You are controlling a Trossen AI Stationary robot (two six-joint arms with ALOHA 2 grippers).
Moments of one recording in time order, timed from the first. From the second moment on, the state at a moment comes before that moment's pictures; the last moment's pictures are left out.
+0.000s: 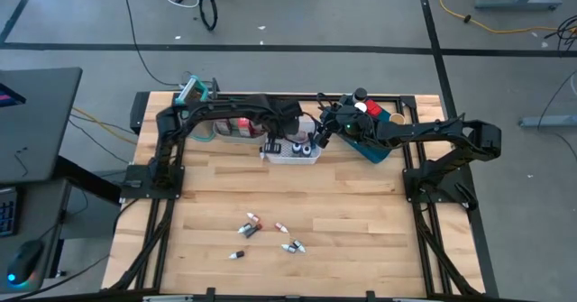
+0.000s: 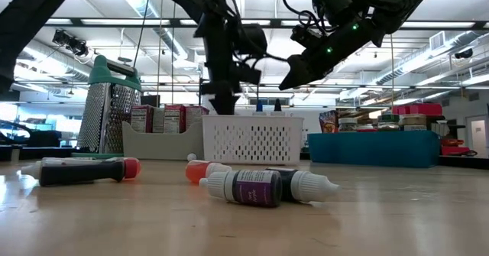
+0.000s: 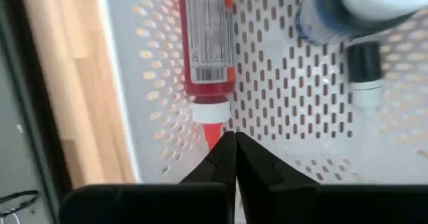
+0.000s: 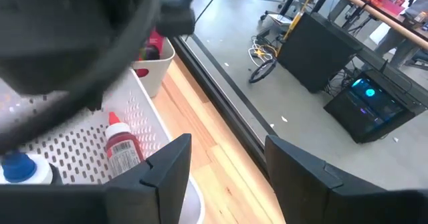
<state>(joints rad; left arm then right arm) 0.36 2.03 1.62 -0.88 -0.14 0.50 -0.30 1.46 0.80 0.21 0.40 -0.19</state>
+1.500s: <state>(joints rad) 0.38 2.15 1.66 -0.79 -0.09 0.55 -0.30 1.46 0.80 0.21 0.37 -0.20</state>
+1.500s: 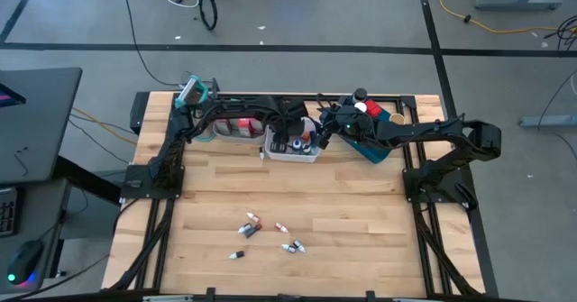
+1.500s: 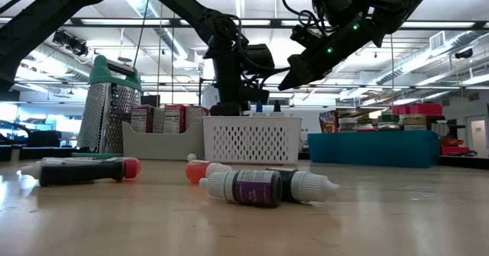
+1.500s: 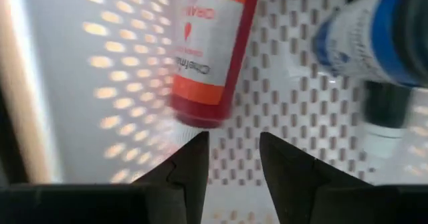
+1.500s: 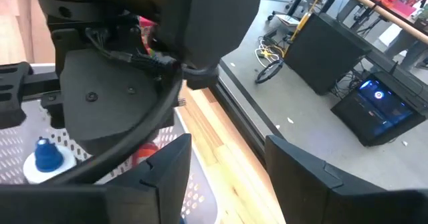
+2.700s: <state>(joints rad) 0.44 2.16 1.62 -0.68 -0.02 0.68 -0.30 1.46 0.80 0.19 0.37 -0.20</state>
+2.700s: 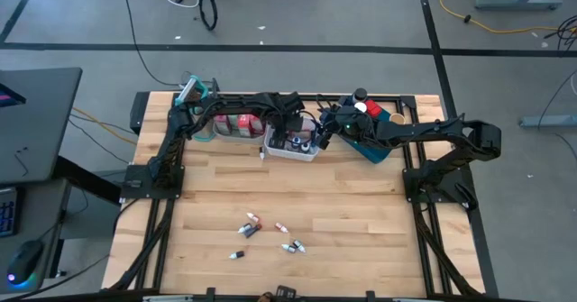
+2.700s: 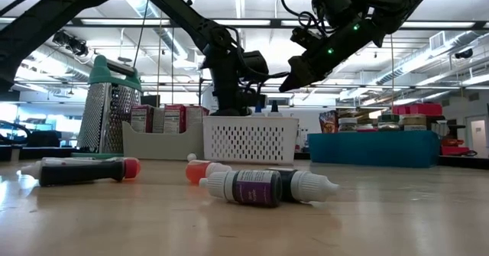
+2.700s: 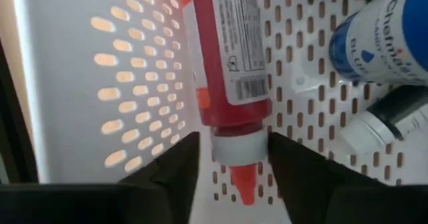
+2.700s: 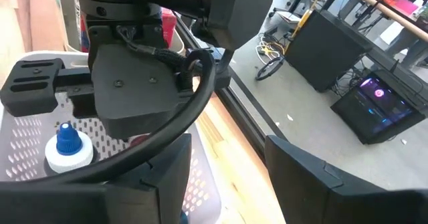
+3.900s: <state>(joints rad) 0.37 2.04 1.62 -0.84 -0.19 0.63 -0.30 1.46 0.80 0.19 0.37 -0.20</state>
